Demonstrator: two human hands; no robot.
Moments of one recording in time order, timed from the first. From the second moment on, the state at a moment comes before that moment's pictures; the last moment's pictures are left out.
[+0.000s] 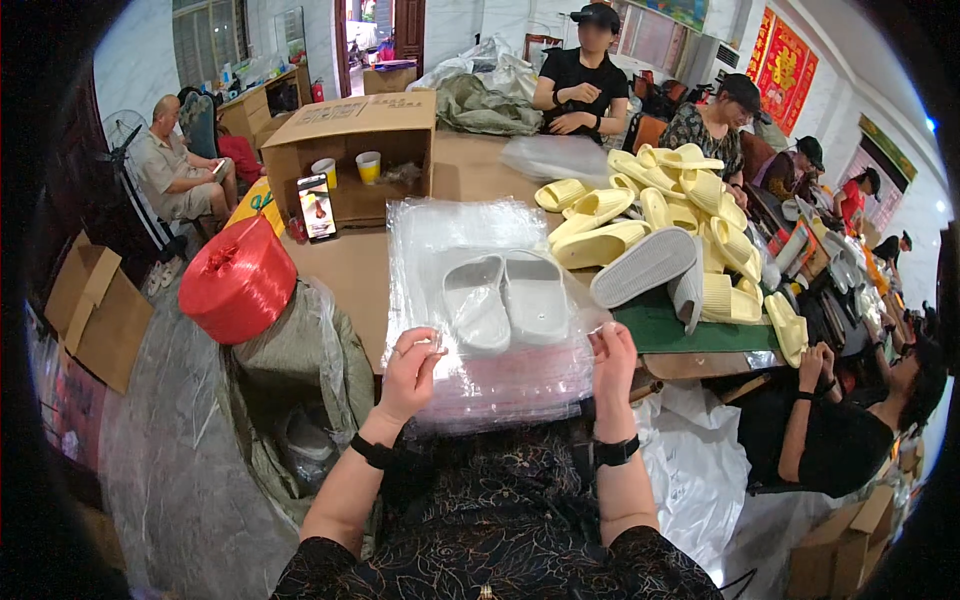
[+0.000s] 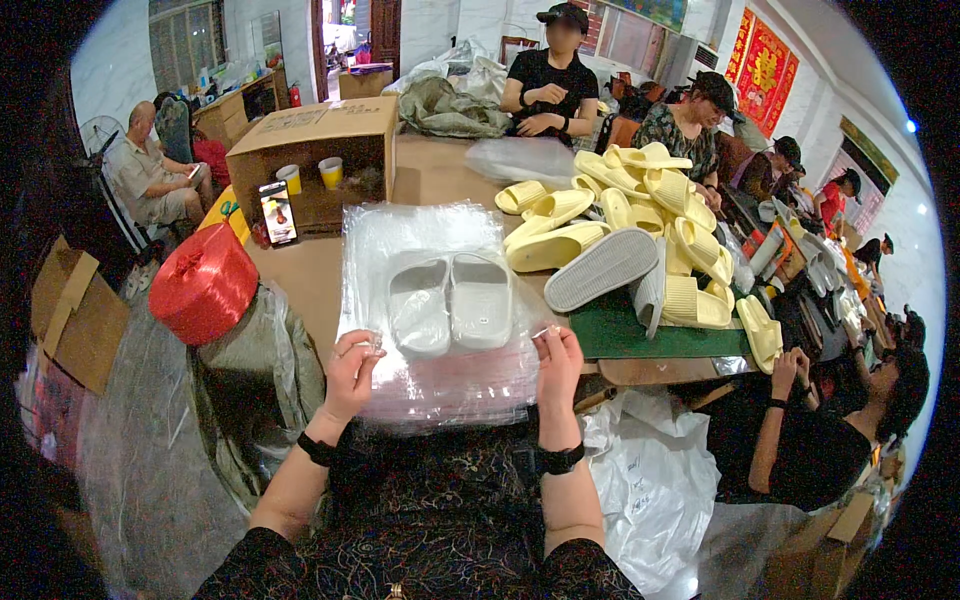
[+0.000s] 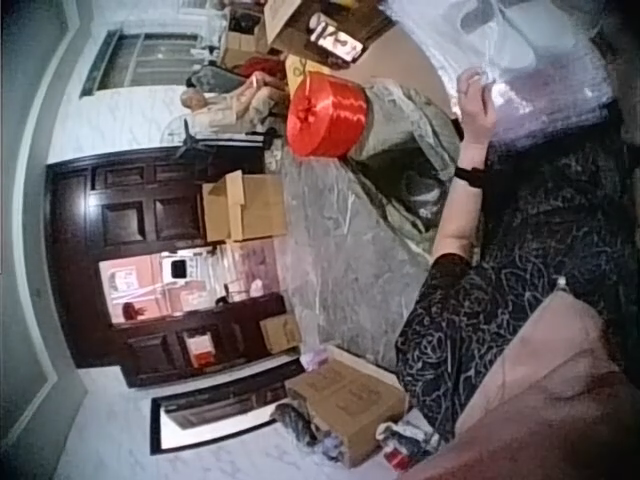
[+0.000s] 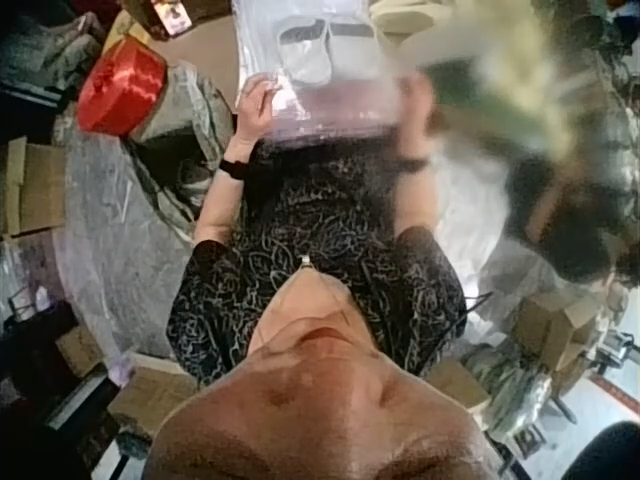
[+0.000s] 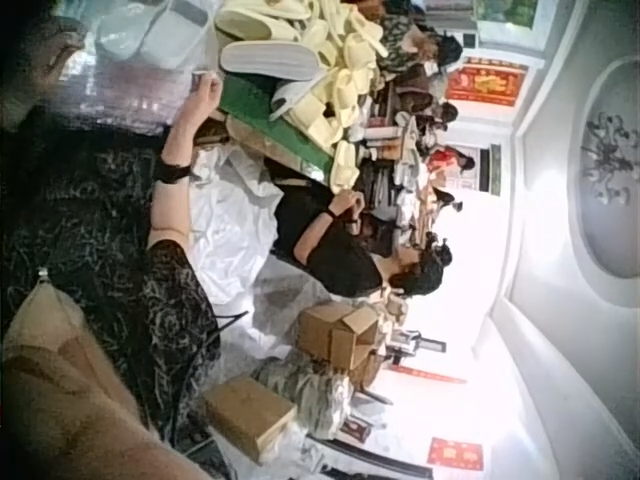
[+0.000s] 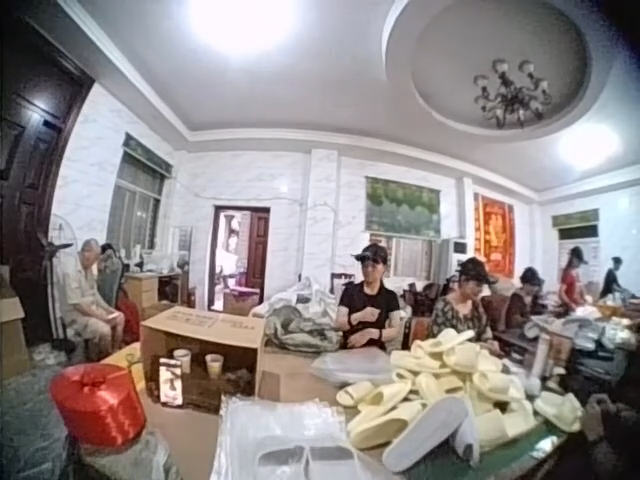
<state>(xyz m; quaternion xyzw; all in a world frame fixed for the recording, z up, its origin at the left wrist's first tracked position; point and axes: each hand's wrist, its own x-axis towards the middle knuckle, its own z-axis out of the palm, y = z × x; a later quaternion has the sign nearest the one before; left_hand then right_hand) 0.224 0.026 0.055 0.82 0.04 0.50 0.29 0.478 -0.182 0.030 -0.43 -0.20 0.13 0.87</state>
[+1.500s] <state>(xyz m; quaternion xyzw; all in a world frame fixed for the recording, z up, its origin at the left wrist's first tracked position) 0.225 -0.033 0.077 0.40 0.16 0.30 0.86 0.367 -0.154 0.062 -0.67 -0.46 0.18 0.55</state>
